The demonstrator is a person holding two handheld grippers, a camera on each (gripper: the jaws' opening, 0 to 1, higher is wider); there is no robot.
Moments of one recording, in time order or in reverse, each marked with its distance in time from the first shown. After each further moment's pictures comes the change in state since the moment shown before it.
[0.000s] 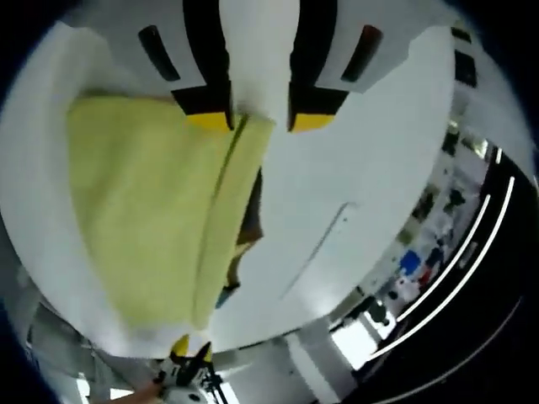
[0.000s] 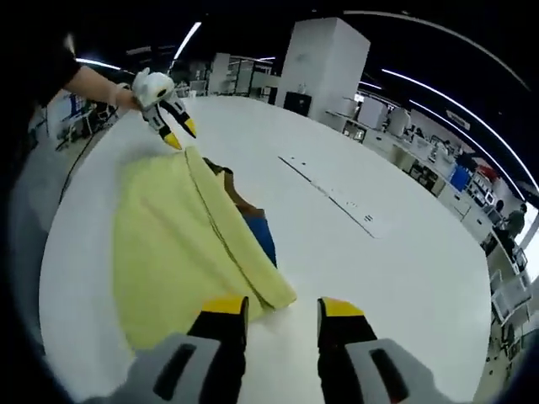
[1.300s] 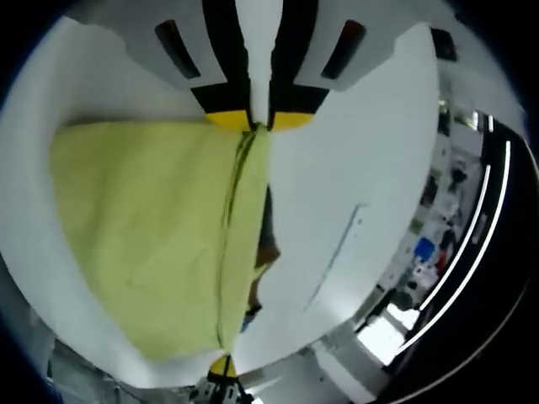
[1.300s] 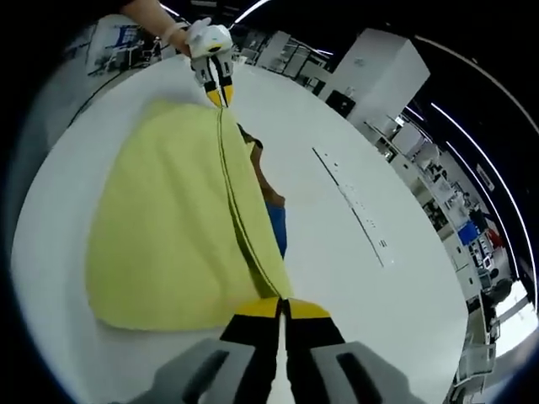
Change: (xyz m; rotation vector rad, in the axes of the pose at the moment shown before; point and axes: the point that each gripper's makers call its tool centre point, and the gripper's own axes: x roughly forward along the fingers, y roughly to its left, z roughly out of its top) left arm 0.010 0.001 -0.013 0.119 0.063 -0.023; right arm 0.025 0.001 -0.003 -0.300 0.060 0.002
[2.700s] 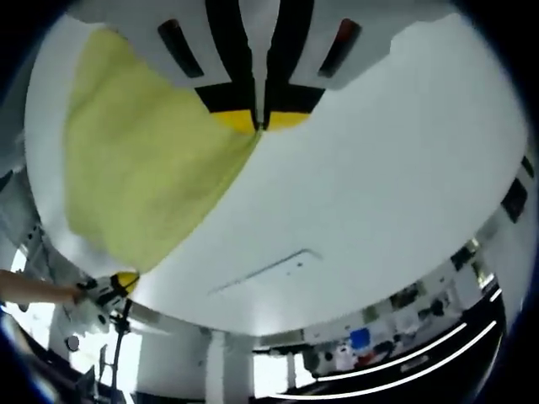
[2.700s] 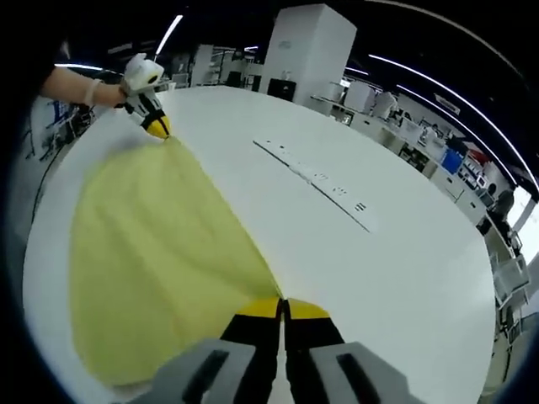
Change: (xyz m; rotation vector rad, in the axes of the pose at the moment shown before) left arm 0.015 0.026 -0.007 -0.686 -0.067 -0.021; right arm 0.024 -0.030 -0.009 0.403 0.009 -0.046
